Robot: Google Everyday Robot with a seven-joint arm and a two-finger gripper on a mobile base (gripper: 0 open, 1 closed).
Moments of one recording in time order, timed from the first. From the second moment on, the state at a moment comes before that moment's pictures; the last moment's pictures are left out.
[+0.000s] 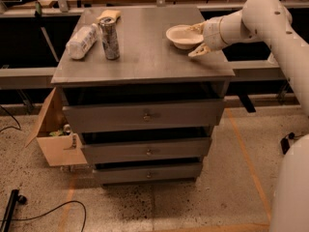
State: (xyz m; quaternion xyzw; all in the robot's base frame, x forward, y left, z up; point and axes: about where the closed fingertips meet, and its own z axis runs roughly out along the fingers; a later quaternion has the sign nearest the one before) arm 0.800 -0.145 0.883 -0.78 0.41 -0.17 0.45
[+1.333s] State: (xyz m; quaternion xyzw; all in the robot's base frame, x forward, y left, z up) arm 0.836 -0.129 0.858 -0.79 0.41 -0.16 0.43
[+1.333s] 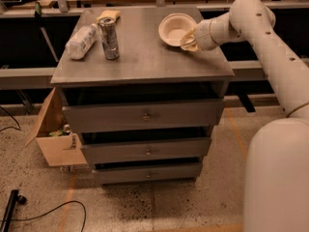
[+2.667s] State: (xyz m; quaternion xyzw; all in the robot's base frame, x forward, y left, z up) arm 0.706 -0.041 0.859 -0.89 0.30 0.00 0.34
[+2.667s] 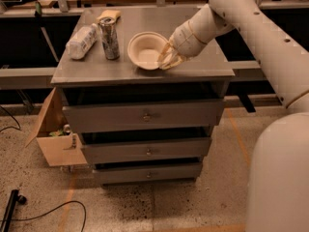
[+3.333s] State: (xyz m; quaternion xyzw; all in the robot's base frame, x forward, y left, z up) arm 0.696 -0.005 0.867 -0.89 0.28 0.04 0.35
